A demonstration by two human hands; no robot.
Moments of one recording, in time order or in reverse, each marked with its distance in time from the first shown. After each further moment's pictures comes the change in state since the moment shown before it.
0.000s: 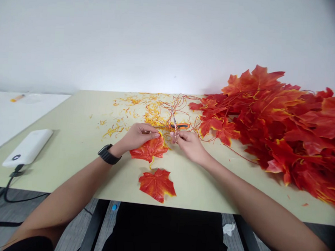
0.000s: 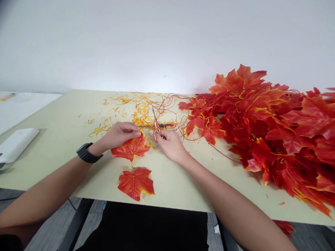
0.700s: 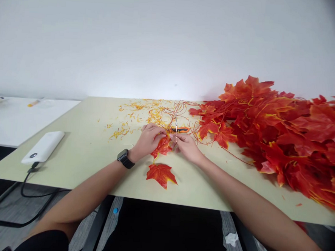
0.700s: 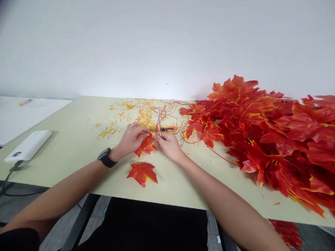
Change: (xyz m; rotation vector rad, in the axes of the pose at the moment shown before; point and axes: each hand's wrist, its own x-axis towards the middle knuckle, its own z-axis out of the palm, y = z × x) left_hand -0.002 0.004 0.034 0.478 0.196 0.238; right_hand 0.005 0.005 0.014 0.331 -0.044 0.087
